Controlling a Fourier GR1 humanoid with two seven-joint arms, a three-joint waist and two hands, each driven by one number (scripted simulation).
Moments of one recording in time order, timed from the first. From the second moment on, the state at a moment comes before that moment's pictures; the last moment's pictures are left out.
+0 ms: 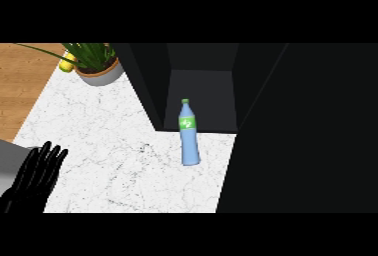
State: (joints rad) left arm 0.25 0.62 -0.27 -1.55 0.68 -0.16 -0.69; right arm -0.04 -0.34 0.35 -2.34 -0.72 0.18 0.45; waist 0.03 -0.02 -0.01
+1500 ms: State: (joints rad) left arm 0.46 0.80 -0.04 -1.93 0.85 -0.18 -0.51; right arm -0.96 0.00 0.67 -1.63 -0.69 -0.30 0.43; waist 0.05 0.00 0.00
